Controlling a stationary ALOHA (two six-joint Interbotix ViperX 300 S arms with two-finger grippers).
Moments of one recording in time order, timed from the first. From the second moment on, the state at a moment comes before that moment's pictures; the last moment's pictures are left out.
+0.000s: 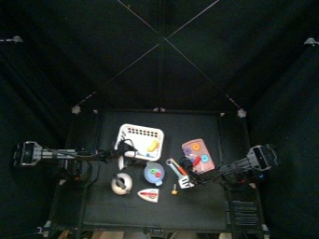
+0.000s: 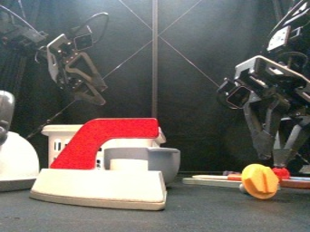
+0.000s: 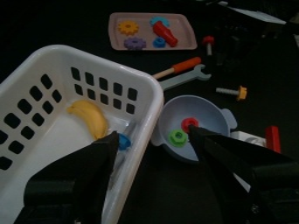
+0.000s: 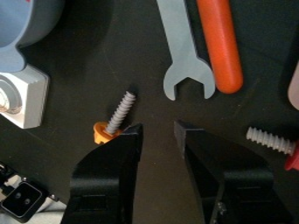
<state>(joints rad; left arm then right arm) 0.16 -0.52 1.00 1.21 0.00 -1.32 0.22 -0.12 0.82 -0.25 0.46 1.60</state>
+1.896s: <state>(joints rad) 0.16 -0.52 1.00 1.21 0.00 -1.32 -0.13 -0.08 0.88 -0.45 0.68 1.42</state>
